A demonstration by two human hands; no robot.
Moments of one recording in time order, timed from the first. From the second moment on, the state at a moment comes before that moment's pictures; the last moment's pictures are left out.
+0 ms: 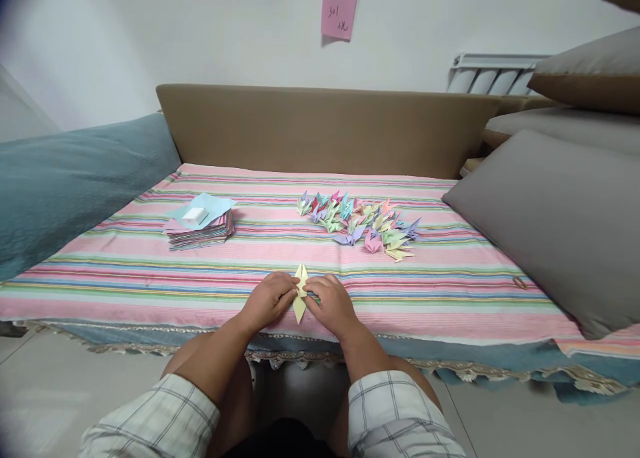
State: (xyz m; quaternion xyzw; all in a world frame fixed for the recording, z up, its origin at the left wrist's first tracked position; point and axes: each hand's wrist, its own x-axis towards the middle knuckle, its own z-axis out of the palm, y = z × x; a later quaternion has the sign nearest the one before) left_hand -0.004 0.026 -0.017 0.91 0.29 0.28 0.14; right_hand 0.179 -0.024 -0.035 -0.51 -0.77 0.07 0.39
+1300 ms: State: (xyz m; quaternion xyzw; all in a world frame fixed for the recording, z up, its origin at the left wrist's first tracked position) left_hand 0.012 0.028 -0.026 0.83 0.45 0.32 0.10; right_hand 0.164 -0.012 -0.041 -0.63 -0.66 0.06 0.40
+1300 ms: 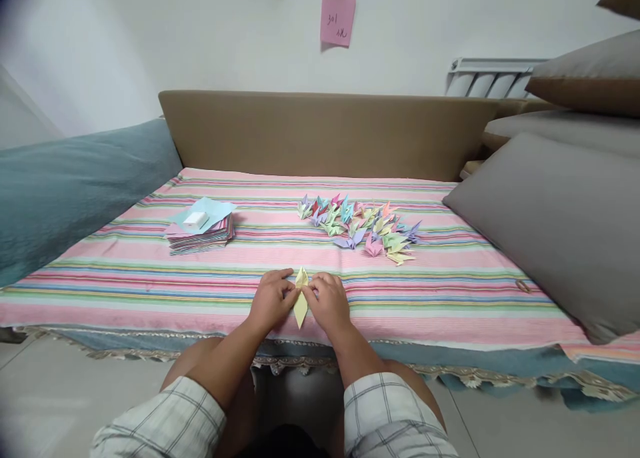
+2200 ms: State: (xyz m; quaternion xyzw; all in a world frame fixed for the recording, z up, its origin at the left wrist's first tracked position) left_hand 0.015 0.018 -0.024 0.80 0.52 0.30 0.08; right_hand 0.157 -0.010 -0.038 -0.66 -0.64 0.04 0.40
